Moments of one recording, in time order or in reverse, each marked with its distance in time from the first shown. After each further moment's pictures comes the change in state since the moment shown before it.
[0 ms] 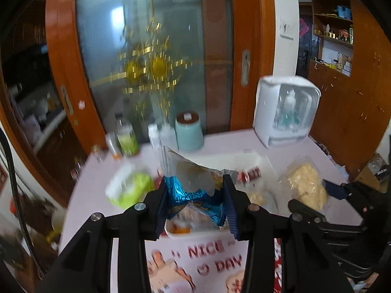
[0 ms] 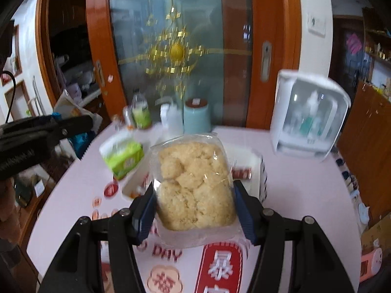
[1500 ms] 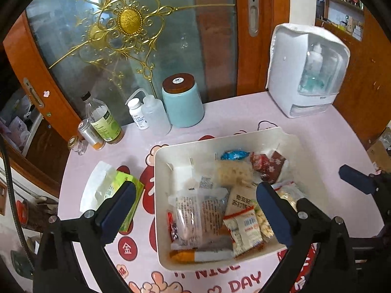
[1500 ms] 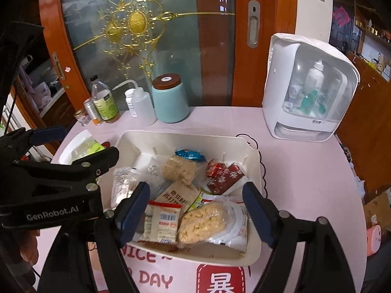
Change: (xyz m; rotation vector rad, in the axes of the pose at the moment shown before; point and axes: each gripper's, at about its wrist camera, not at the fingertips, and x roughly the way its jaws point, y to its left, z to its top) left arm 0.174 -0.014 0.015 0.069 0.266 0.000; right arm 0.118 -0.022 0.020 0.107 0.183 -0.090
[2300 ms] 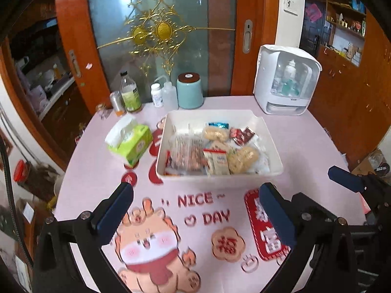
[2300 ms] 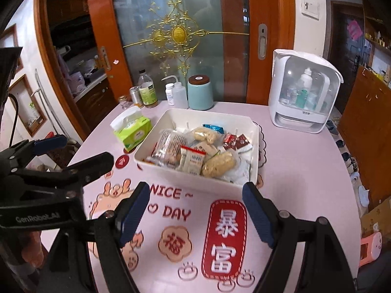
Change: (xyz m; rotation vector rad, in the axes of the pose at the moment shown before) left arm -0.174 -0.025 -0.151 -0.159 -0.079 0.000; right arm -0.154 0.005 -0.112 -0.099 -0.051 0.107
